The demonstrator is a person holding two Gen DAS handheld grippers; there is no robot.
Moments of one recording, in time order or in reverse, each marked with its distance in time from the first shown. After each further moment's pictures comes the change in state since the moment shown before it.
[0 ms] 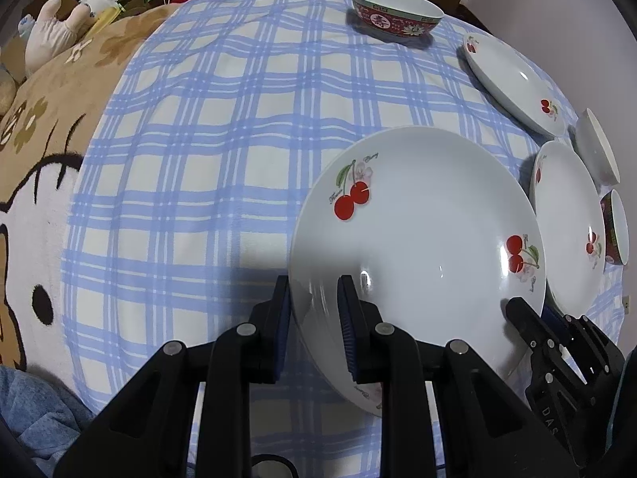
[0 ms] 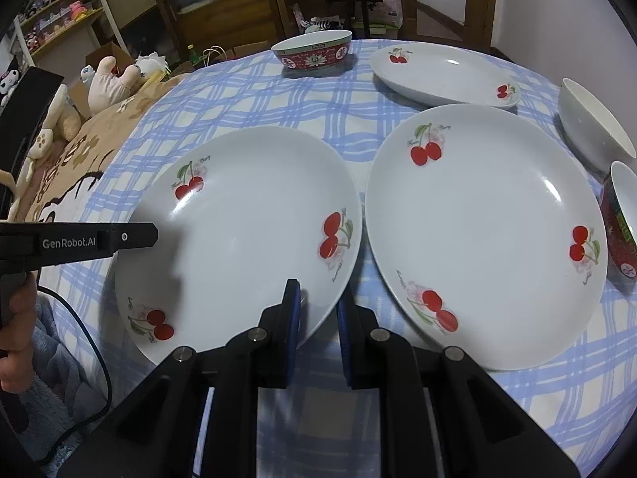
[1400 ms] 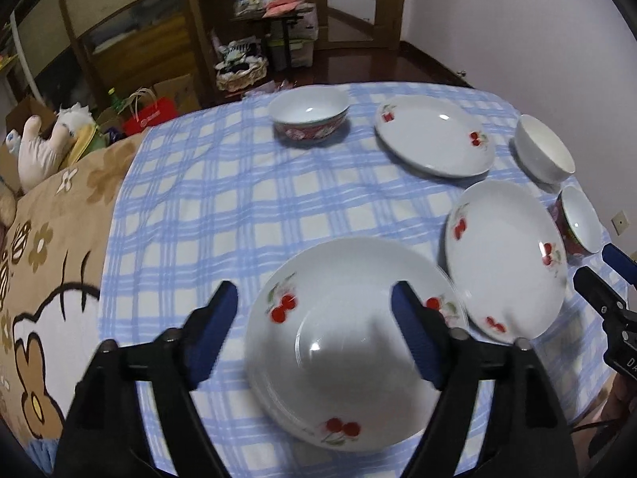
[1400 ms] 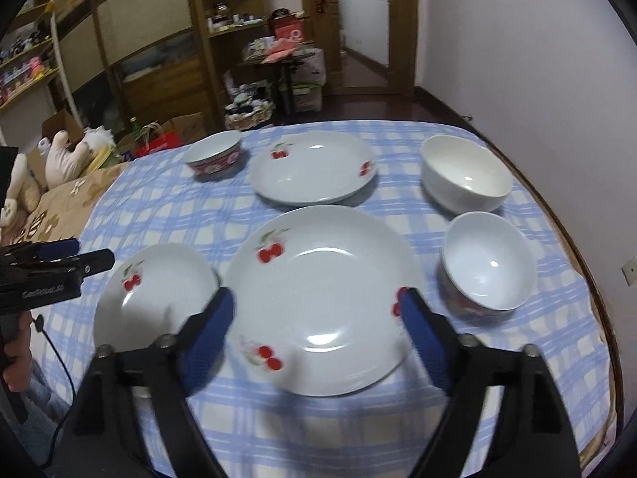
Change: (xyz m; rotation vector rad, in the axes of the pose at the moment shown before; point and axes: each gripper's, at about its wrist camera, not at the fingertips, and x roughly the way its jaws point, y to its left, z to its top) left arm -0.070 -0.070 0.025 0.233 -0.279 0.008; right arm -0.106 -0.091 0.027 0.134 -0.208 -0.203
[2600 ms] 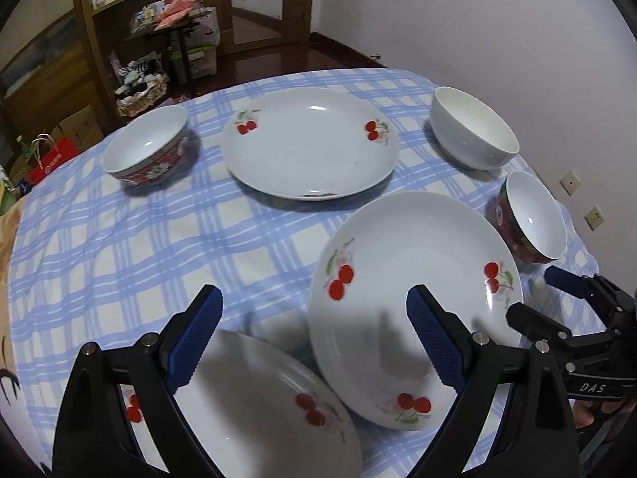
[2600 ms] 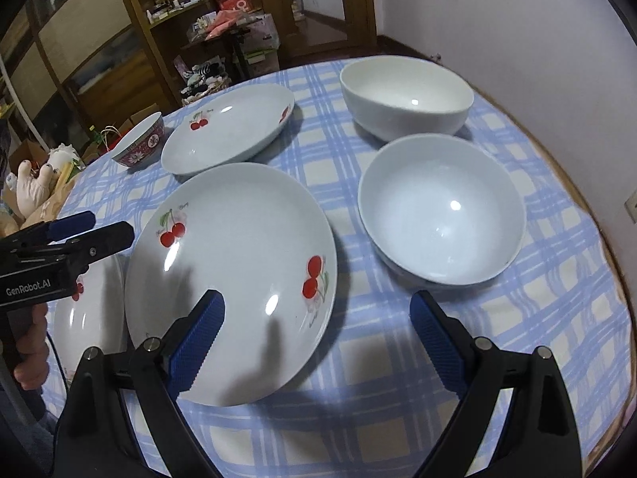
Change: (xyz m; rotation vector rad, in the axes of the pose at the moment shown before) left arm 0.073 -0.103 0.040 0.184 0.014 -0.251; right arm 0.064 -0.077 -0.019 0.161 0.157 -0.004
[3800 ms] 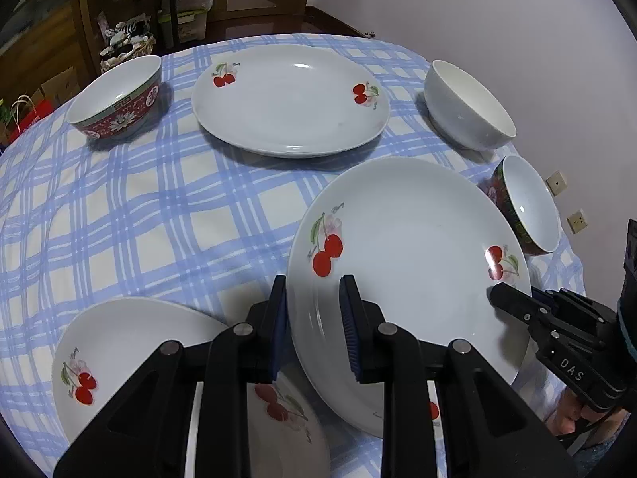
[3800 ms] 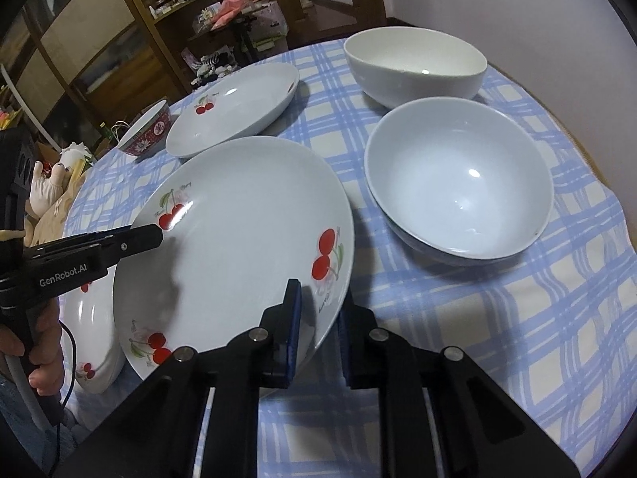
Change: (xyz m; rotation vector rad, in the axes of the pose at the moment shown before) left arm 0.023 -0.003 -0.011 -0.075 0.098 -0.095; right arm 0.012 -0.007 -0.008 0.018 0.041 0.073
